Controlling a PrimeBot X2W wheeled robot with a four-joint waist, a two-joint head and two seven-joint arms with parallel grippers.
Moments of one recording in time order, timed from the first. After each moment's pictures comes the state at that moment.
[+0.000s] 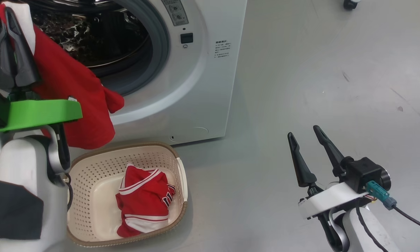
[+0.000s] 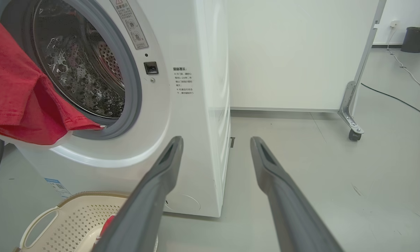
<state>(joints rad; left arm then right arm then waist) -0.54 0.08 -0.03 0.08 -0.22 0.11 -0.23 -0.14 -0.06 0.24 0.19 0.26 0.09 -0.26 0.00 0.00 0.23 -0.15</state>
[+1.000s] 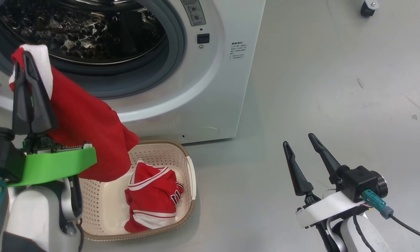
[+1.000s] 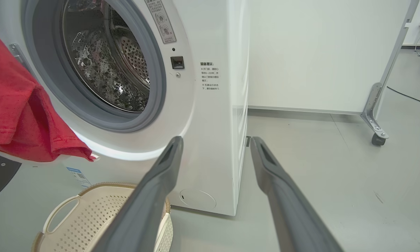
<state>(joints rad) -0.29 0.05 -0.05 -0.21 -0.20 0.11 -0.19 -0.09 -0.06 0.26 0.15 0.24 0.09 -0.26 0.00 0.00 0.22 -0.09</state>
